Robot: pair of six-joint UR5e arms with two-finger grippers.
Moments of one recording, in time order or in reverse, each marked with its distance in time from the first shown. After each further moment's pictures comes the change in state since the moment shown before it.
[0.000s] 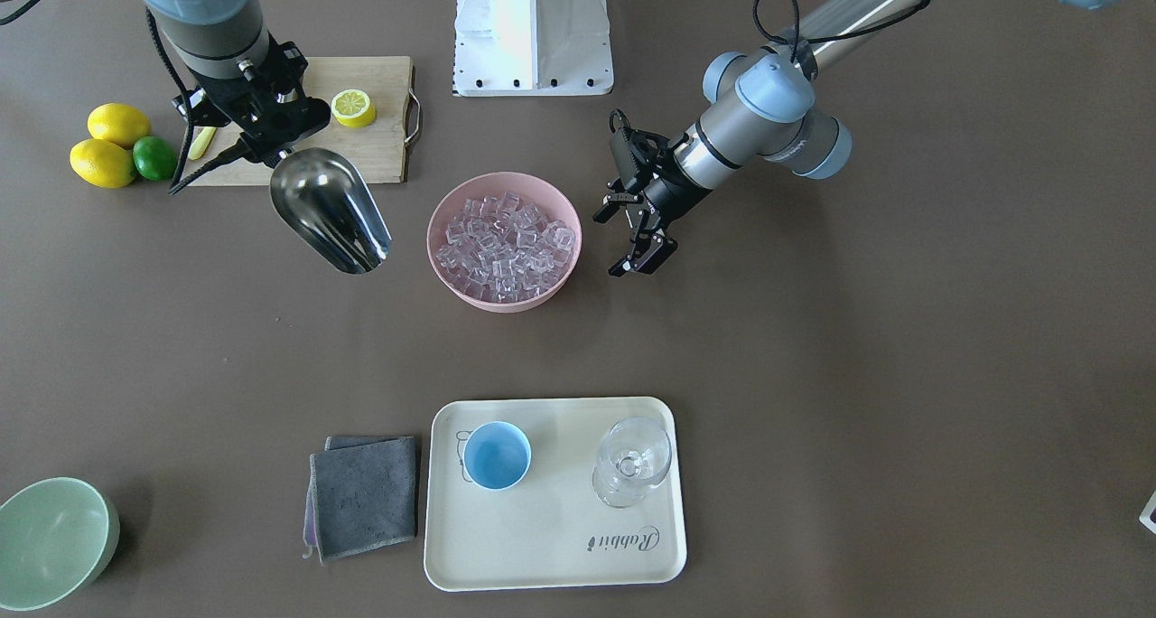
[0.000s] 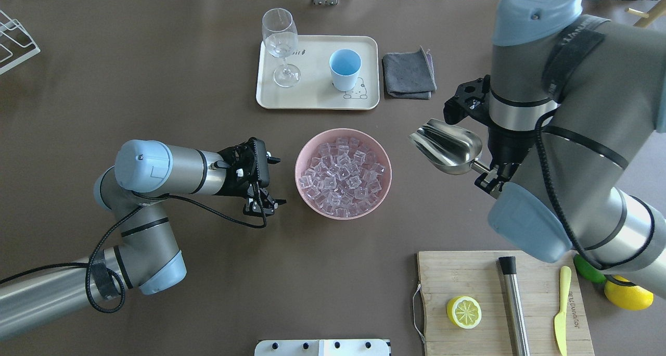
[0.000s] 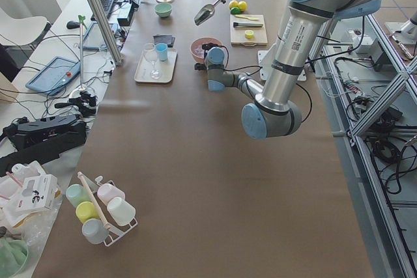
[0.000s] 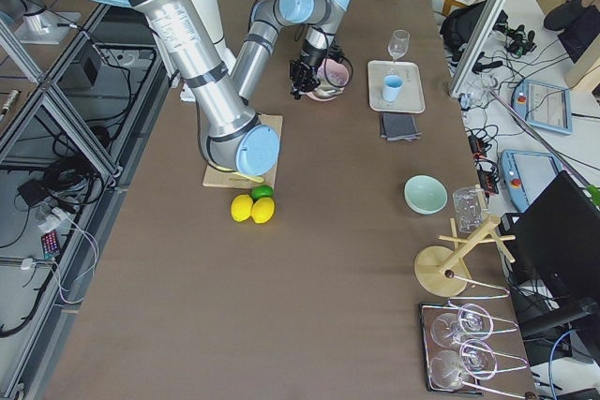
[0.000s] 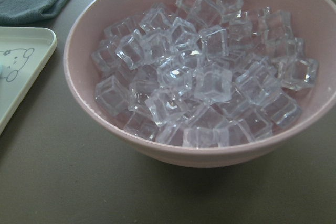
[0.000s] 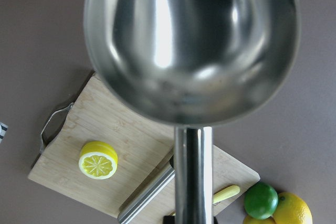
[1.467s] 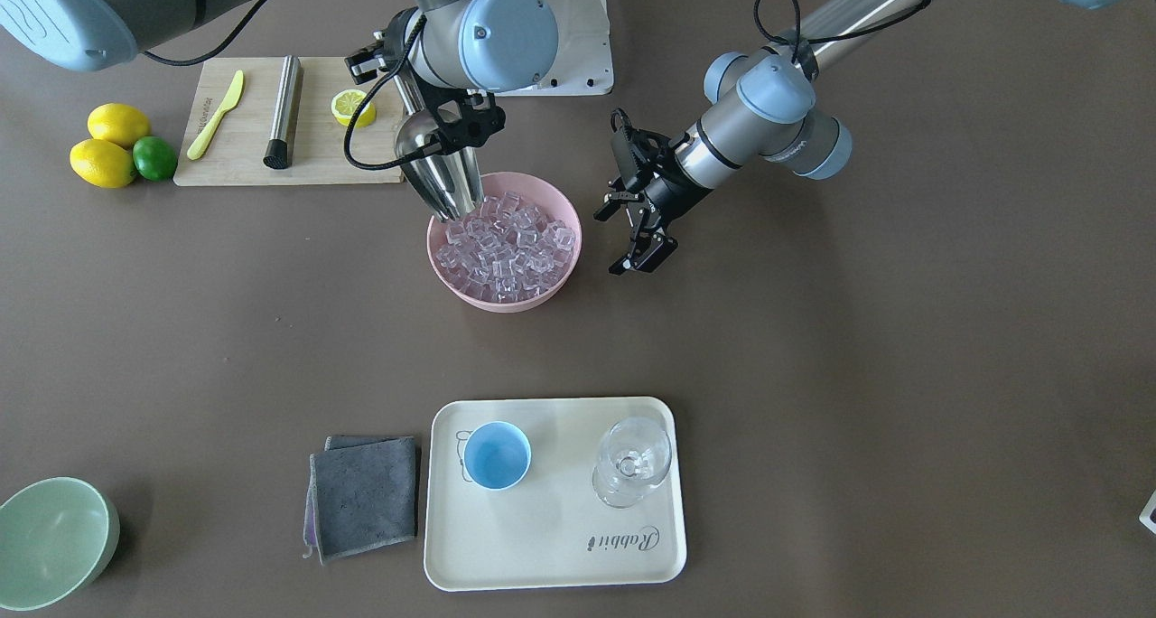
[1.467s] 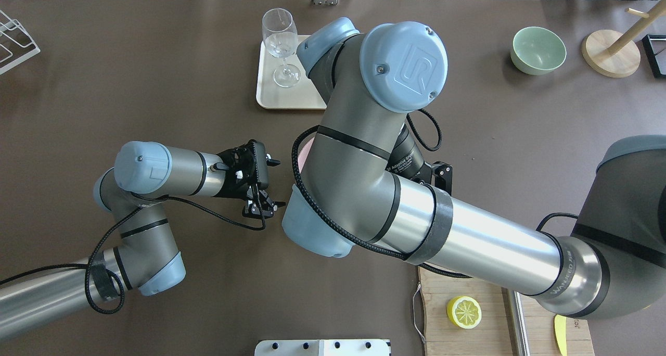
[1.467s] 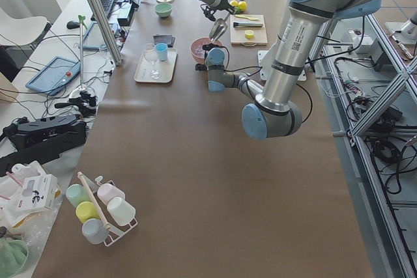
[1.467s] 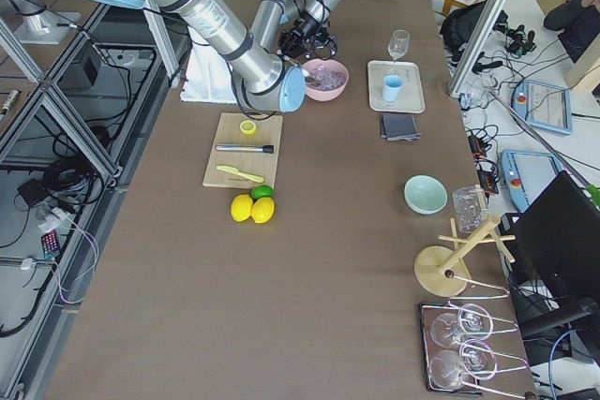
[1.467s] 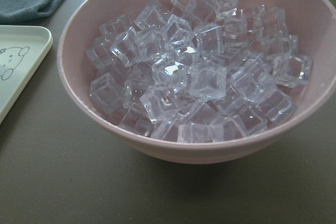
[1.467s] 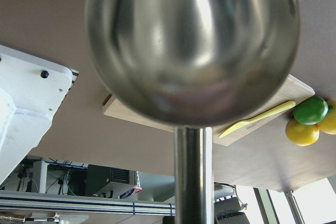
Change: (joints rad) left arm 0.002 0.004 0.001 -0.006 -0.009 0.002; right arm -0.188 0.455 -0.453 -0.425 0.001 0.008
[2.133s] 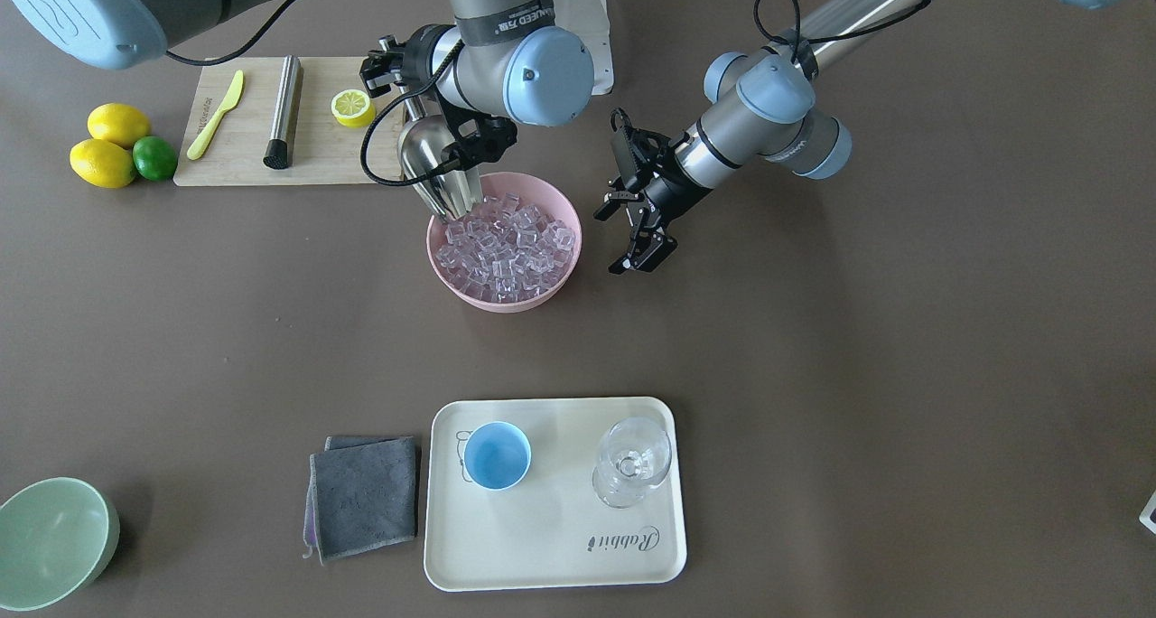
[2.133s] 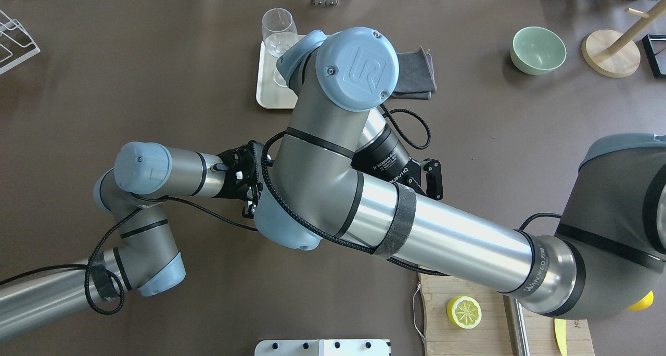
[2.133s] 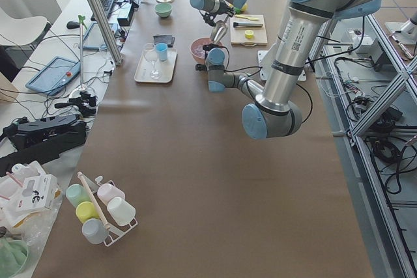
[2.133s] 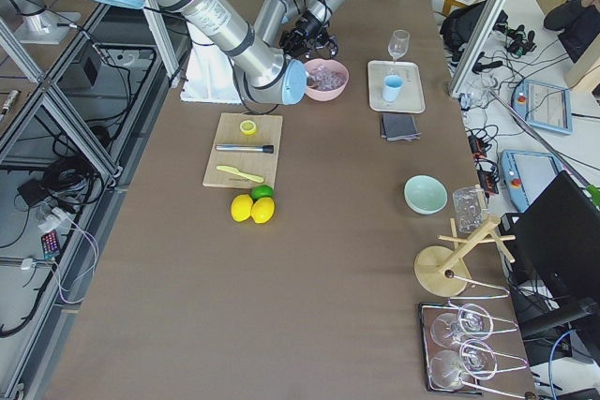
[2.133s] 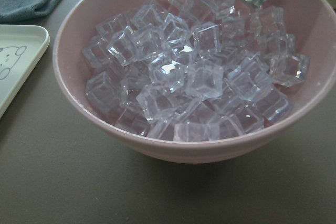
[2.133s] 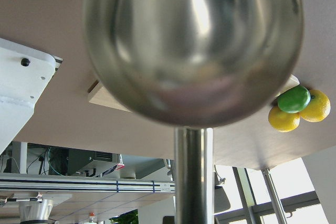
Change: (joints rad) left arm 0.002 0.001 0.000 -0.001 0.000 0.000; right arm -0.021 0.060 -0.138 -0.035 -0.061 -0.060
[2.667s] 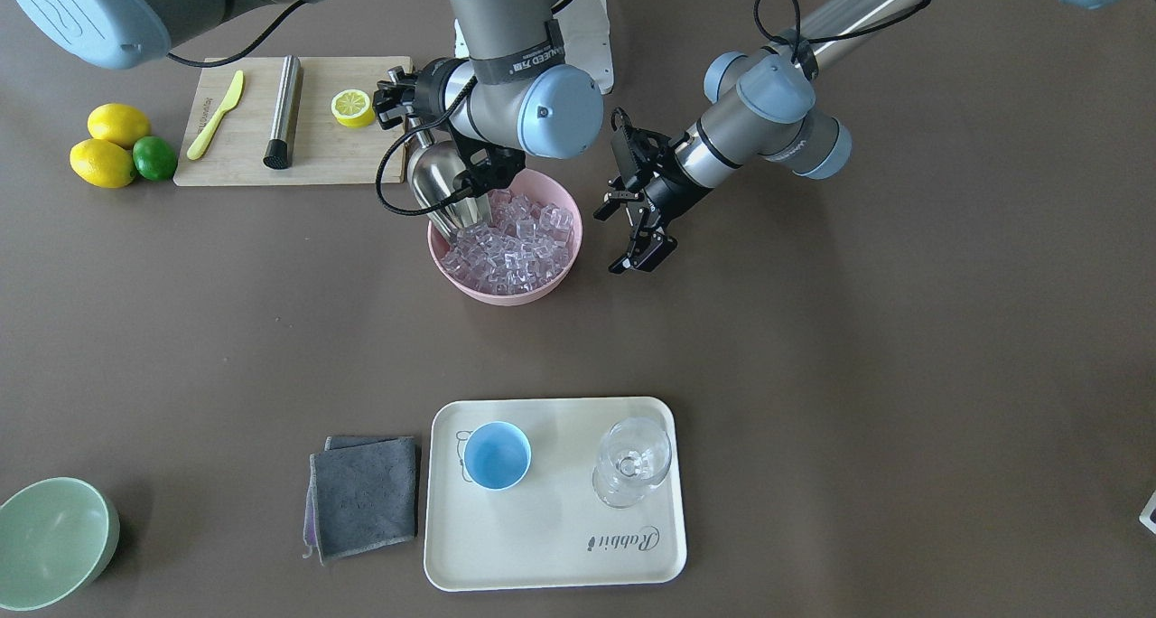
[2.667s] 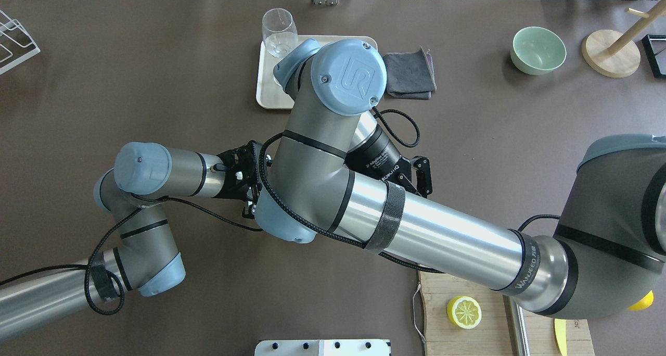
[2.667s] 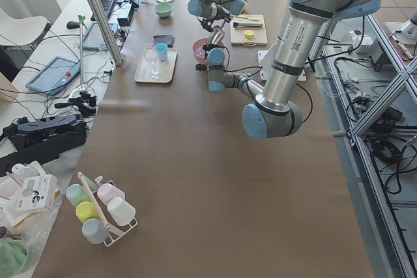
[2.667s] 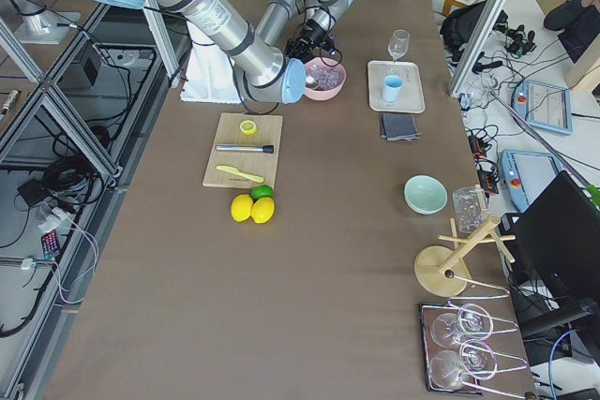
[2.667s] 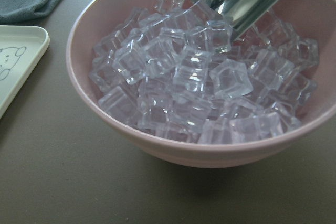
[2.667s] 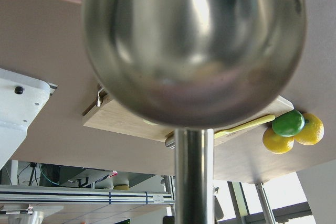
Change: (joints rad) left arm 0.000 0.000 0.000 -0.002 0.000 0.000; right arm -0.004 0.003 -0.086 0.099 -0.021 -0.006
